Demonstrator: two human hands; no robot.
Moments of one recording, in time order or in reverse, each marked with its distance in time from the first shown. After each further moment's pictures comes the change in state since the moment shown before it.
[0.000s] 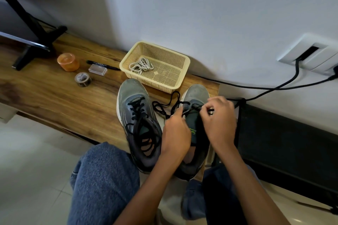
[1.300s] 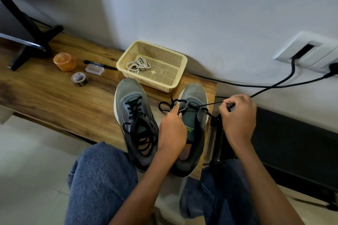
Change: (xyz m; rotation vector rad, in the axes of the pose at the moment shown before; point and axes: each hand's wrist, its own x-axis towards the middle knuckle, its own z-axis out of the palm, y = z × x) left_hand 0.001 0.004 -0.004 -0.016 -0.007 -0.047; right_hand 0.014 0.033 -0.023 -0.037 0.102 0.166
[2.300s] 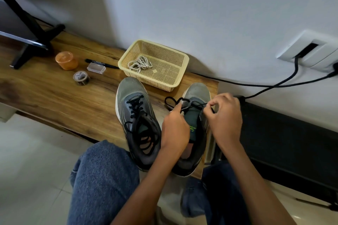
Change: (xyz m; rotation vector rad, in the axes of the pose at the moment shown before) left_hand 0.003 -0.001 0.005 -0.004 0.016 0.026; right_hand -0.015 -0.024 0.010 0.010 -0.093 -0.169
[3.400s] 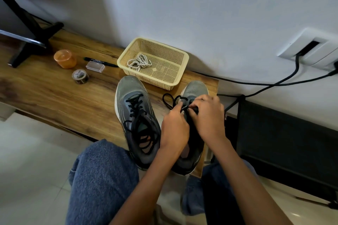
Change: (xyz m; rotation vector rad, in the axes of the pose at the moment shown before) left_hand 0.001 -0.001 -0.001 -0.018 -0.035 0.002; right_hand 0.000 -0.020 0.013 -0.175 -0.317 -0.110
